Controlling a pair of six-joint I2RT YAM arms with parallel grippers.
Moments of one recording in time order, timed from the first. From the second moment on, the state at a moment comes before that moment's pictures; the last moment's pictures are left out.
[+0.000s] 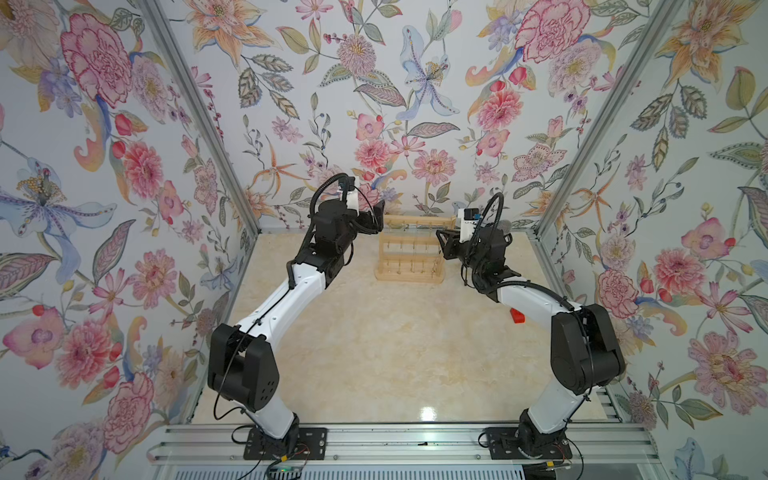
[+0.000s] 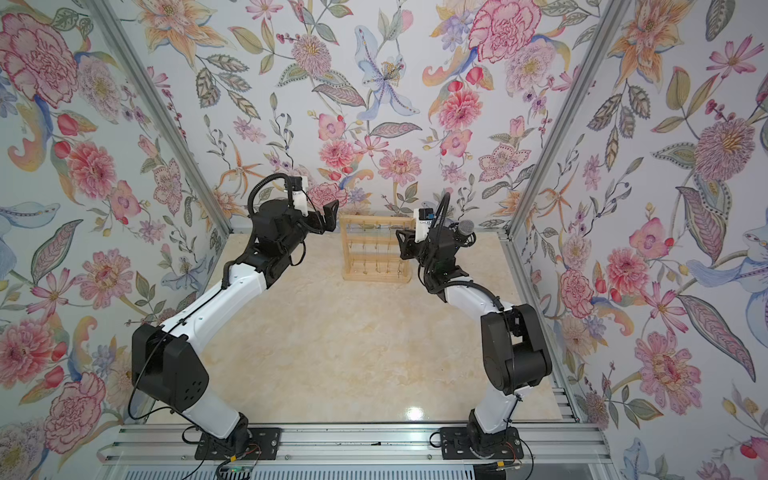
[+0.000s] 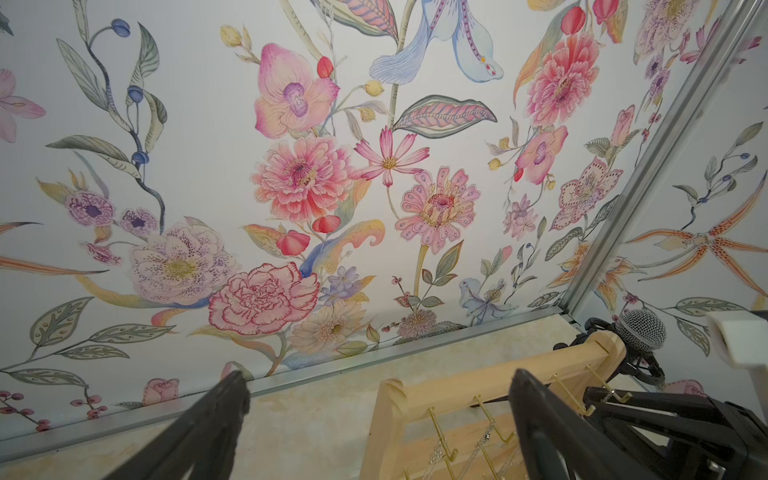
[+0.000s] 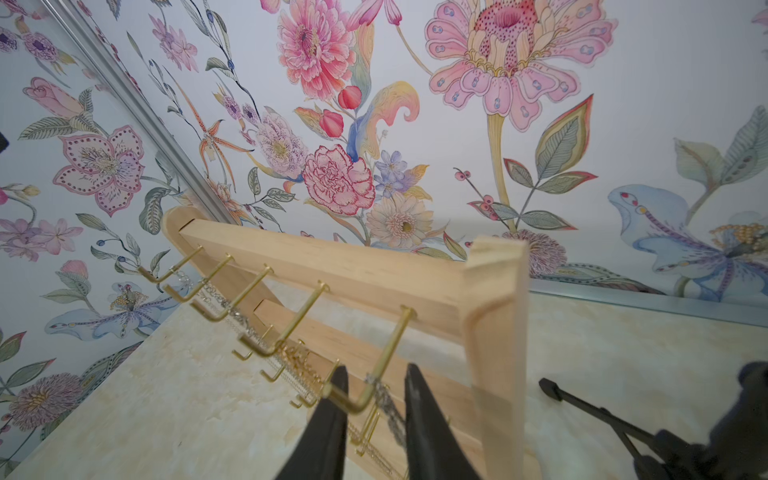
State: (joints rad) left arm -0.40 1.64 1.46 0.14 -0.03 -0.13; right arm 0.33 1.73 1.17 0.42 -0.25 0.29
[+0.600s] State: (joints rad) left arm -0.40 1.64 1.46 0.14 -0.03 -0.13; right arm 0.33 1.73 1.17 0.40 -0.24 0.28
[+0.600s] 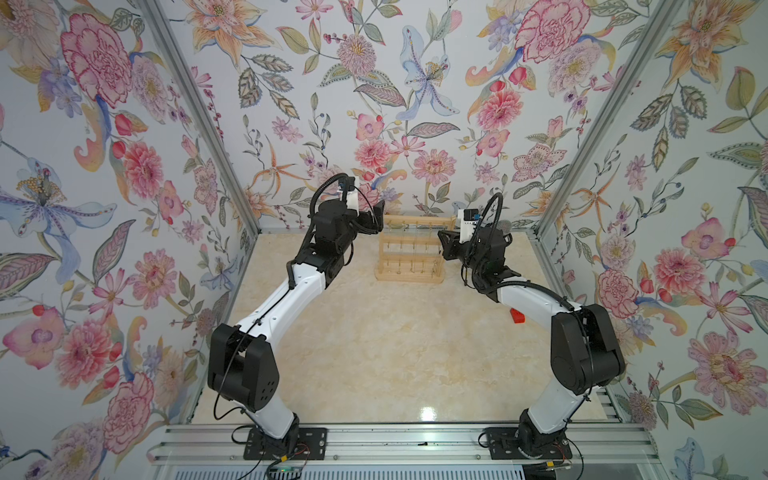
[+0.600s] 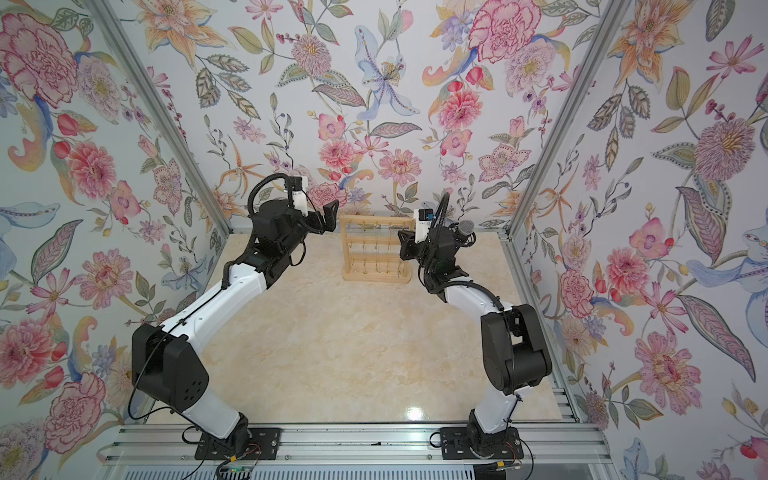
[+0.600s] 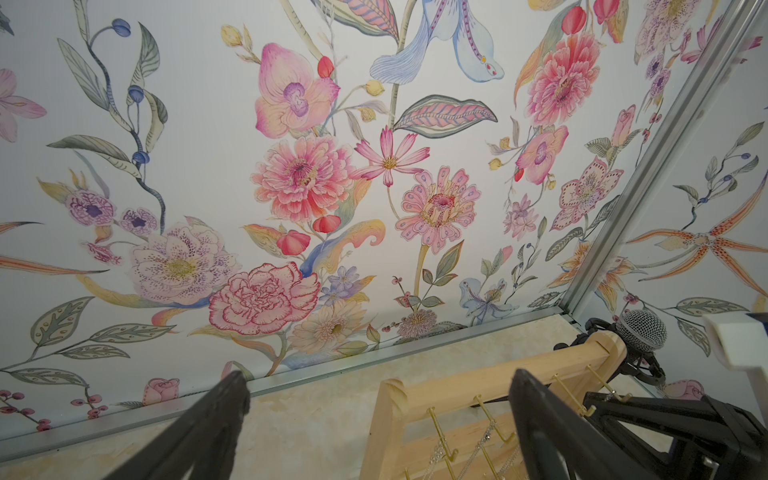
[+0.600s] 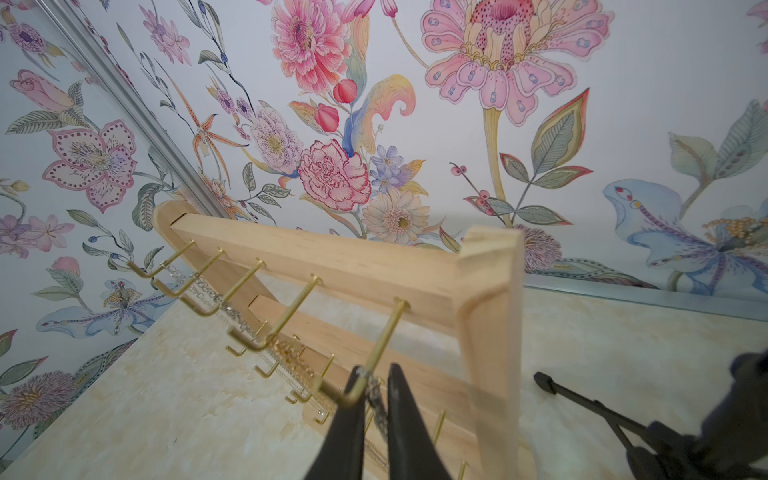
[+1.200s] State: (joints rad) left arm -0.40 1.64 1.46 0.14 -0.03 -0.13; right arm 0.33 1.73 1.17 0.40 -0.24 0.27
